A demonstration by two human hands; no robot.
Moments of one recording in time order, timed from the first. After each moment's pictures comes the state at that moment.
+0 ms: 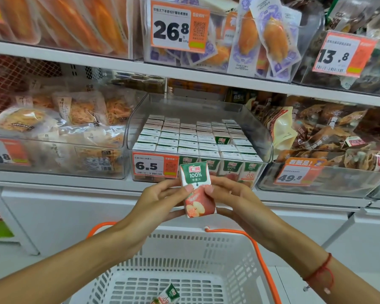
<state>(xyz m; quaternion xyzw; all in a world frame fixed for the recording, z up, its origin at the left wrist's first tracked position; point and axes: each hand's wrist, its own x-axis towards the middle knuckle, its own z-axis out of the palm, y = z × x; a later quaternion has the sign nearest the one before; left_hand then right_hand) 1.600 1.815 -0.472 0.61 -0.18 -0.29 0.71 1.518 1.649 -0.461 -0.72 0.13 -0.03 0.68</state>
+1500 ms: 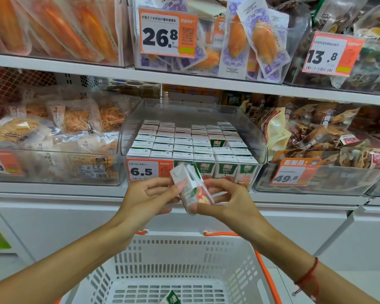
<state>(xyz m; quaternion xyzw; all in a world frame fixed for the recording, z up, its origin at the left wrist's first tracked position) 1.615 1.813 -0.468 0.69 -0.15 -0.23 0.67 1.522 1.653 -0.466 -0.82 0.18 -0.13 0.53</state>
